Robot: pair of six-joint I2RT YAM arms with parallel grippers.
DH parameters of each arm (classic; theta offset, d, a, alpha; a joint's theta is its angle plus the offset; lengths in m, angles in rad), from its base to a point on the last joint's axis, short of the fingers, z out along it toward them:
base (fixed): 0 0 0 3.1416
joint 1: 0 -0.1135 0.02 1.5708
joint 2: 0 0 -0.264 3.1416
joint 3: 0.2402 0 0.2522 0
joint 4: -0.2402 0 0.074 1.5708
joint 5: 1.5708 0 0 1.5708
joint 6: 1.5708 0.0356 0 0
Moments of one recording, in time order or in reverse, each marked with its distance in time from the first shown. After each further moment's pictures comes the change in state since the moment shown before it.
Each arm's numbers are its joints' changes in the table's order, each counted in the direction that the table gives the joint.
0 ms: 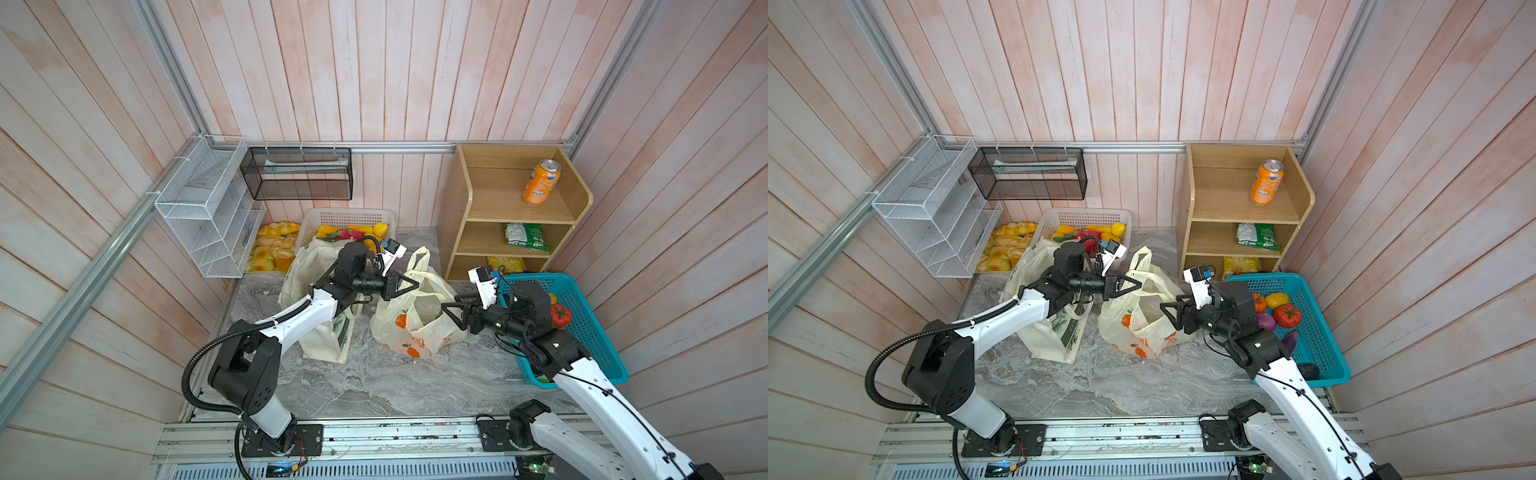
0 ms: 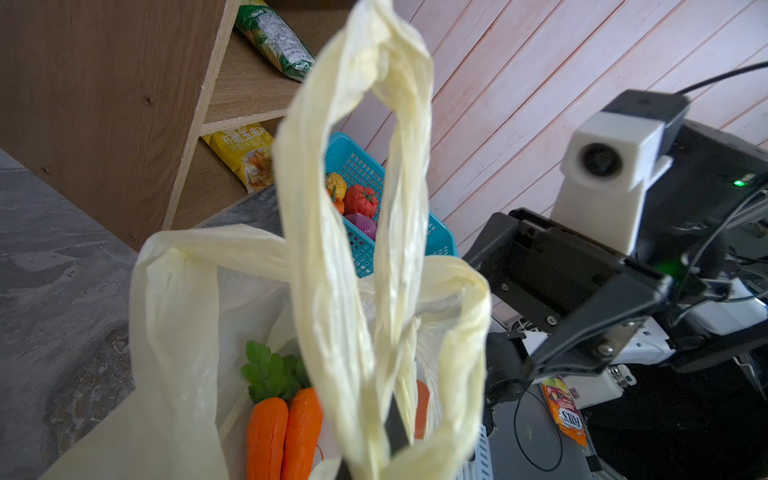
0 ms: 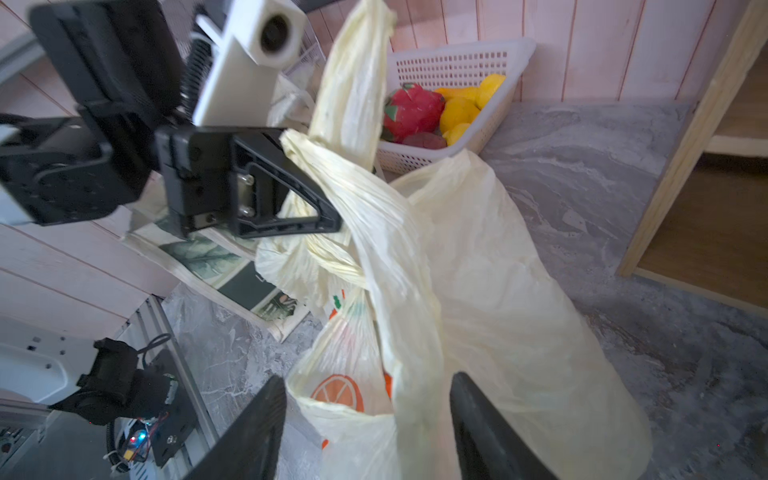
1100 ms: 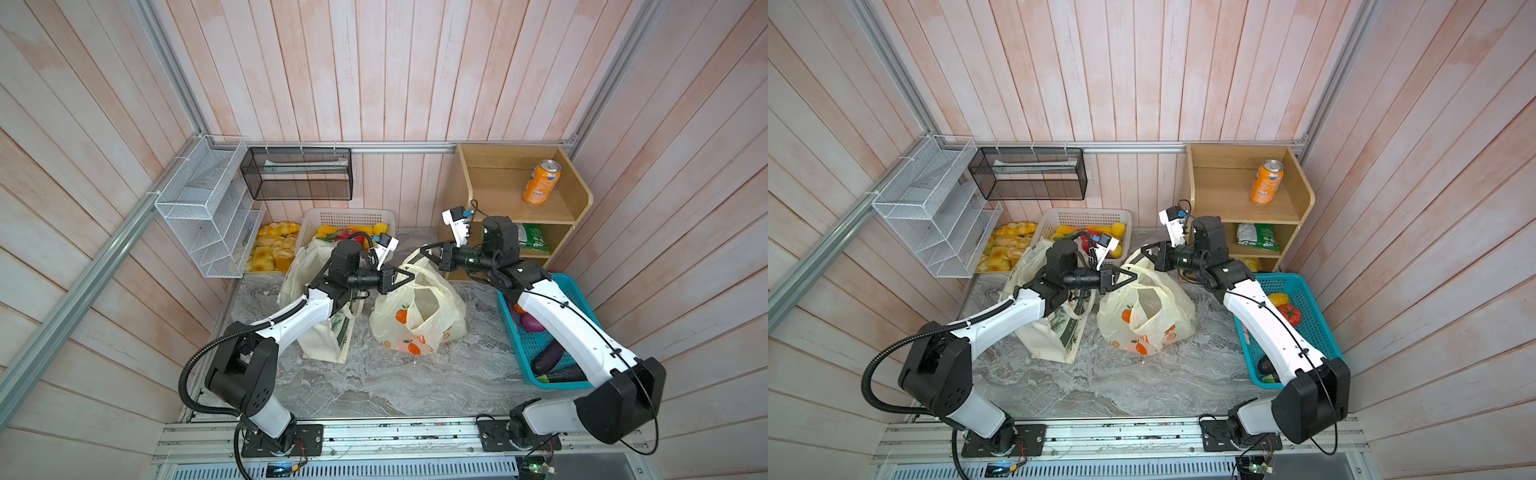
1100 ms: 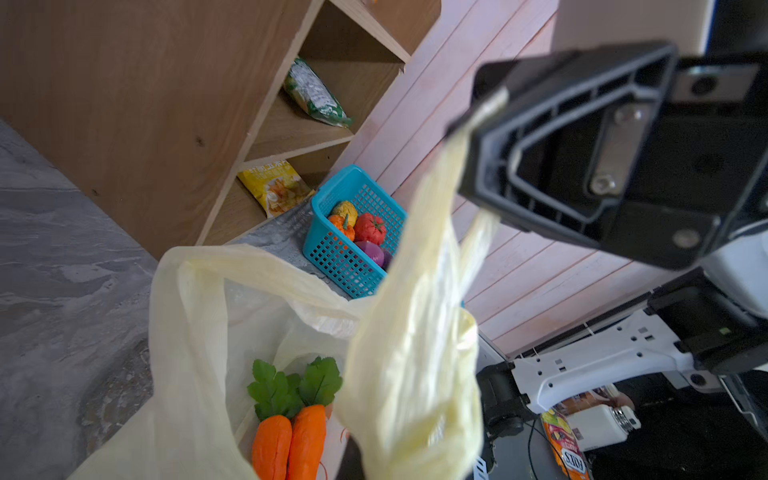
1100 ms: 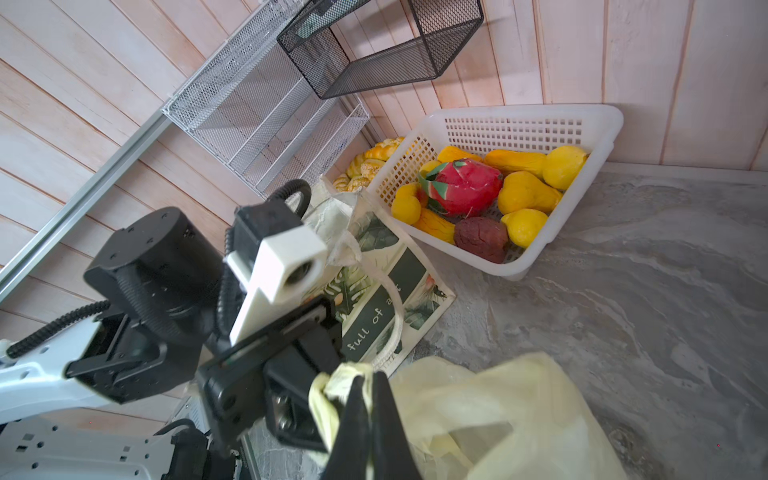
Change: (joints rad) left arm -0.057 -0.024 -0.030 0.116 -0.040 -0.141; right arm -0.031 0.509 0.471 0.059 -0.086 0.125
